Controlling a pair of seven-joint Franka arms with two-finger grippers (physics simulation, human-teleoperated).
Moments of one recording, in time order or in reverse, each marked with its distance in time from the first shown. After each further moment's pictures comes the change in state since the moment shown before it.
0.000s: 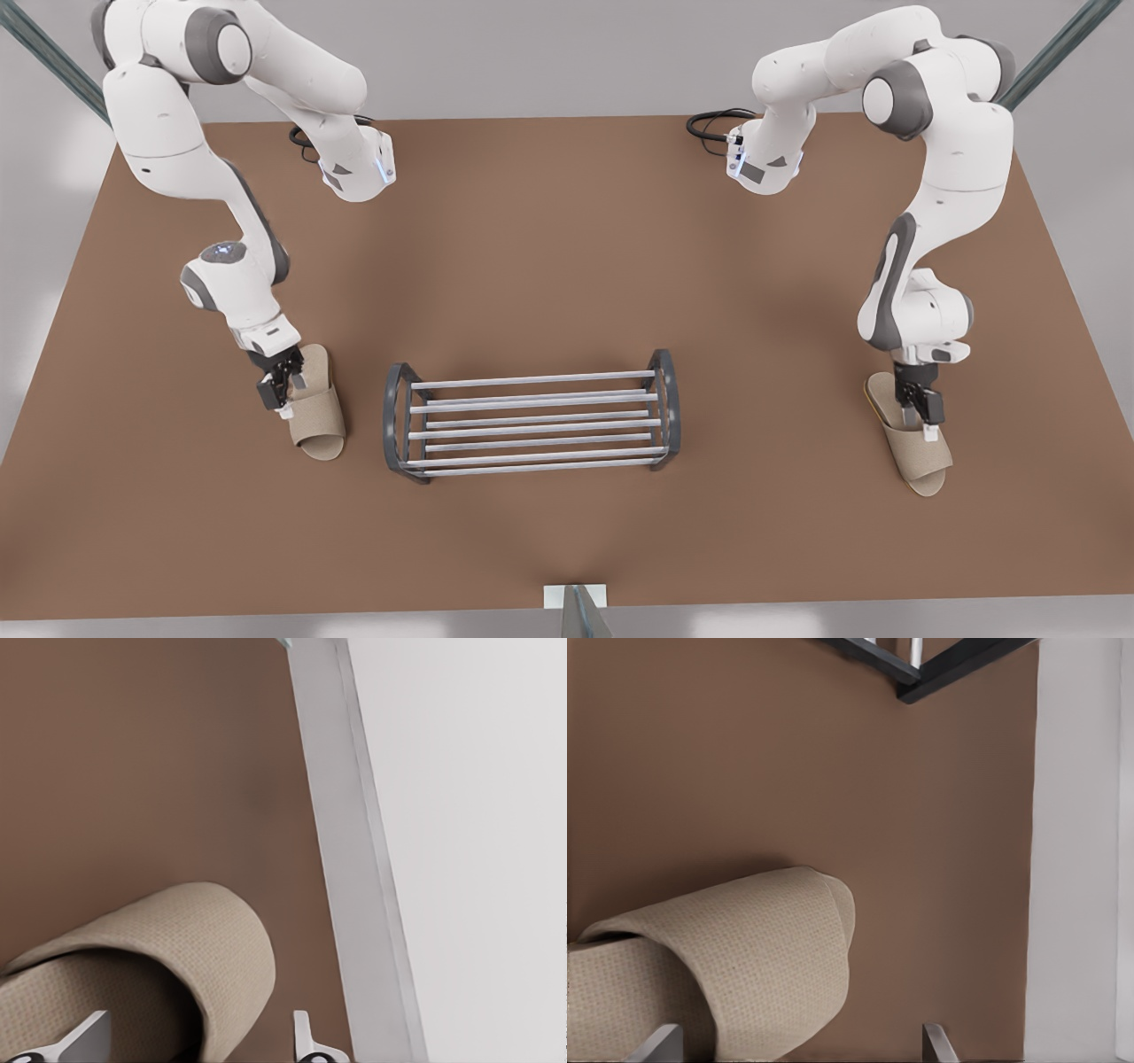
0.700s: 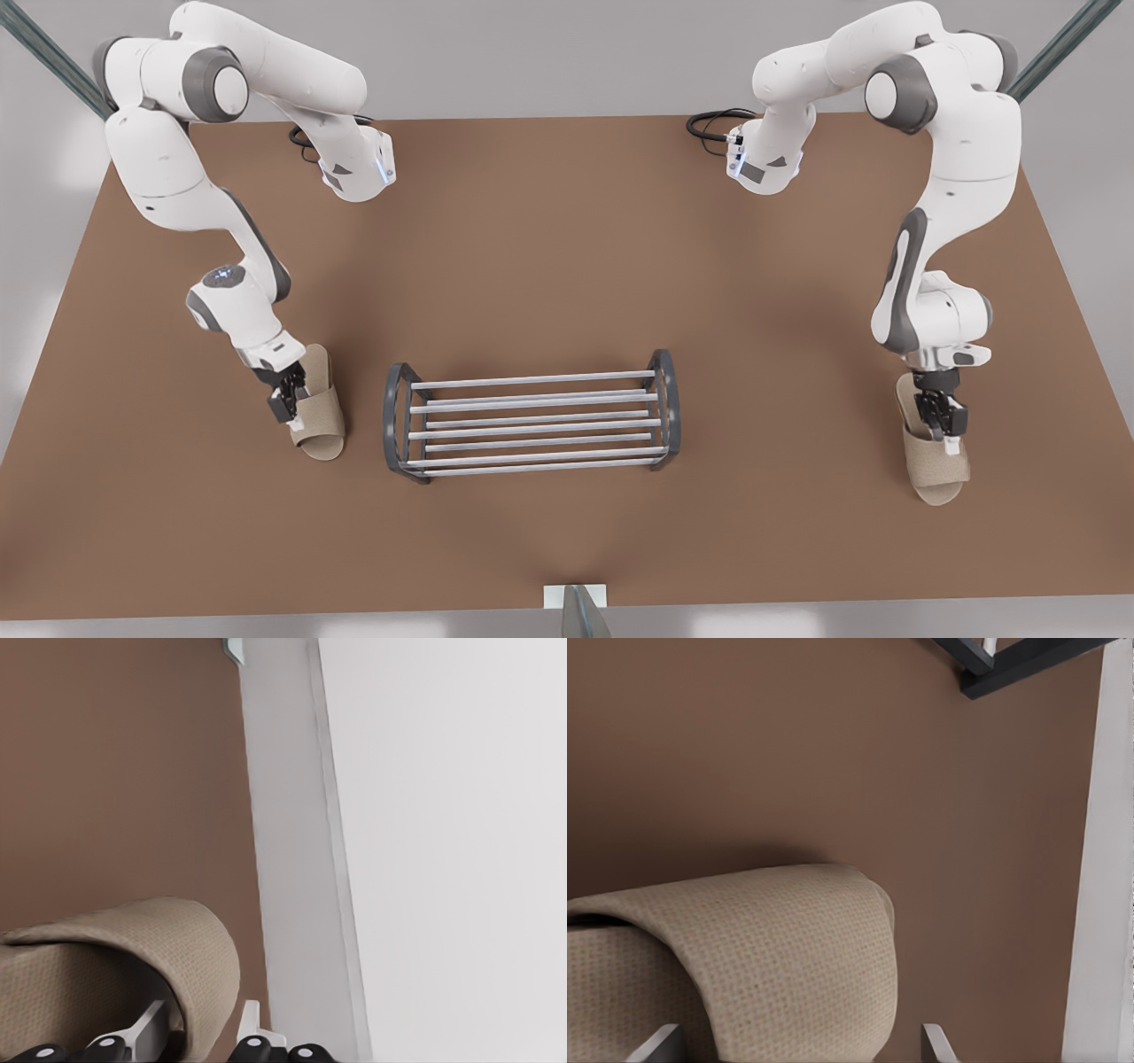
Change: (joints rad) left arm 0.016 -0.030 -0.011 0.052 0.000 -0.024 -0.056; right arm -0.002 0.162 -0.010 0.112 -0.005 0.058 -0.122
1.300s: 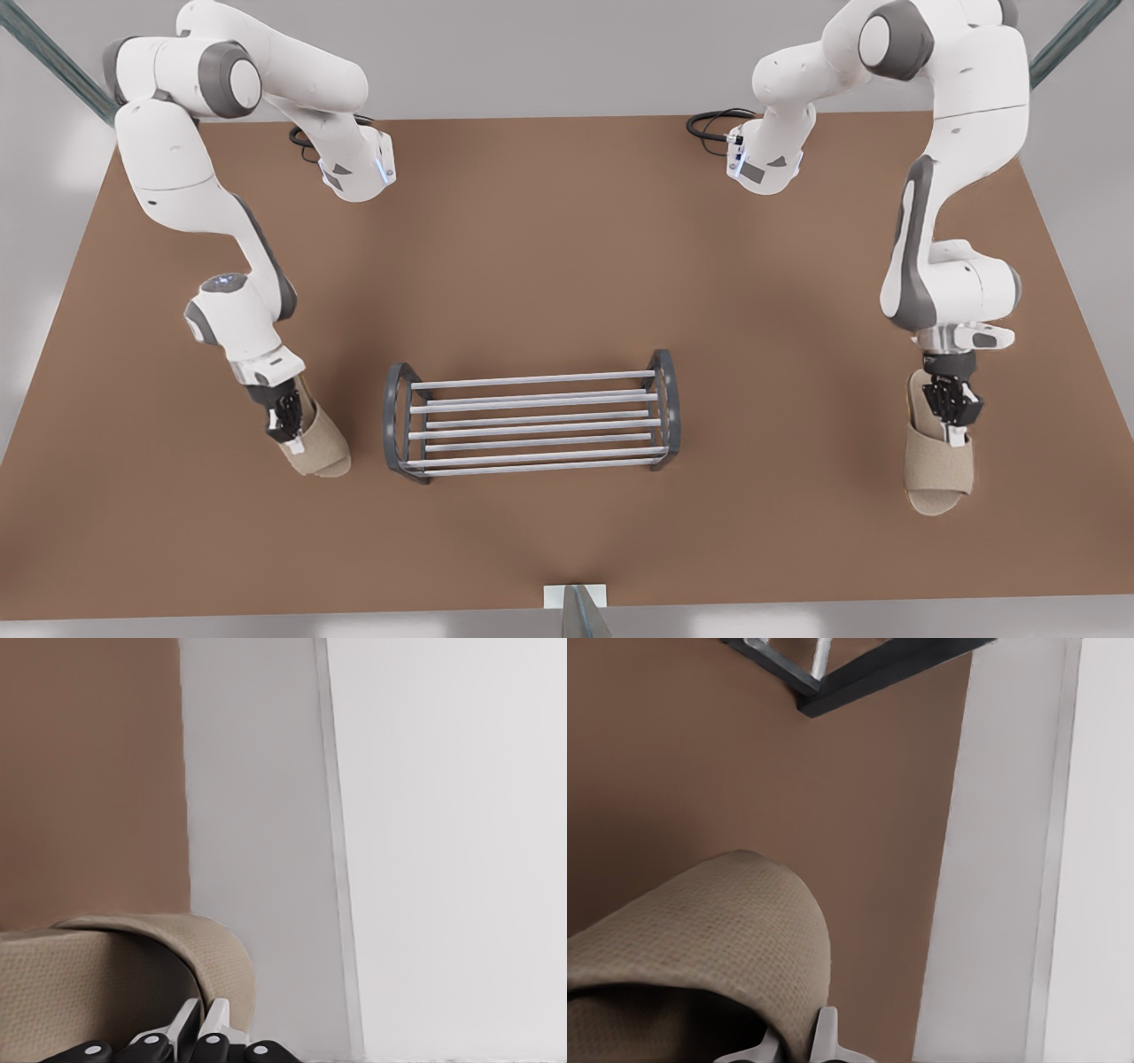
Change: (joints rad) left arm -0.012 -0.234 -0.136 0.036 0.000 0.338 -0.055; right arm 0.095 -0.032 0.013 0.117 0.154 -0.002 -0.029
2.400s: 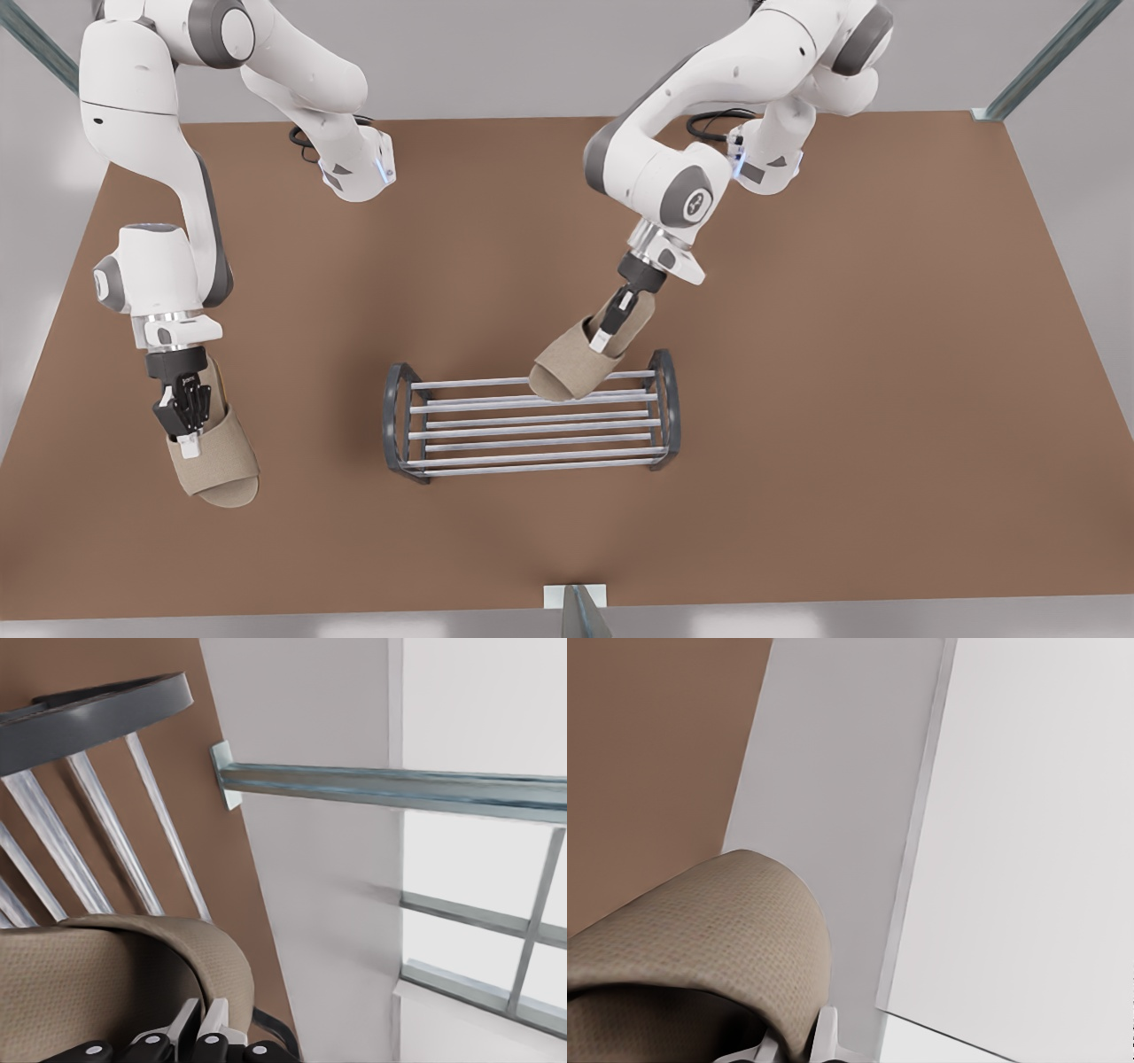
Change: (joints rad) left arm -0.896 0.044 0.040 0.369 0.000 0.434 -0.380; right arm -0.045 -0.225 -0.062 0.078 -0.070 0.075 0.049
